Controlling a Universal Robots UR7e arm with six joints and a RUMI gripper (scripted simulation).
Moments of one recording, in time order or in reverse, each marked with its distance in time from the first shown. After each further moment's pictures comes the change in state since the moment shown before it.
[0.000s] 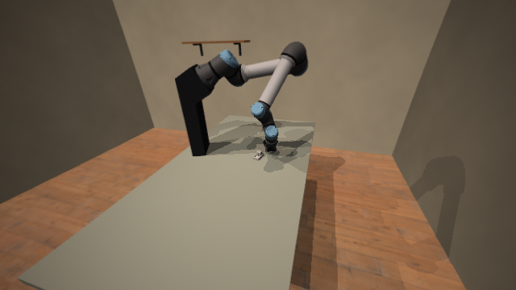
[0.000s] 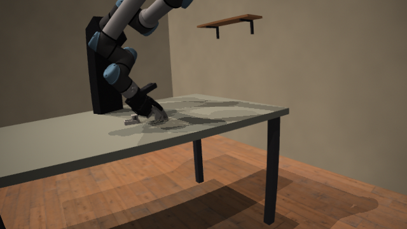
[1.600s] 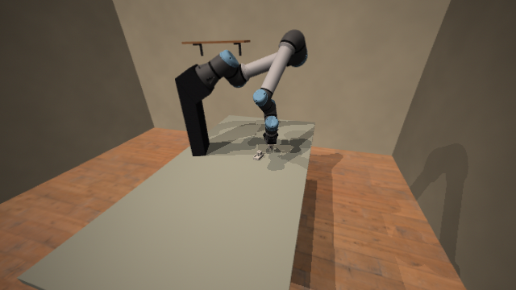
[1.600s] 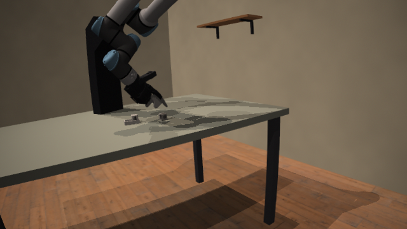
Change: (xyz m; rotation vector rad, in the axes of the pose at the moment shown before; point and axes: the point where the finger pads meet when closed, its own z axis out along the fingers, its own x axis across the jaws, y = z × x) arm 0.001 -0.038 -0.038 -0.010 0.003 -0.001
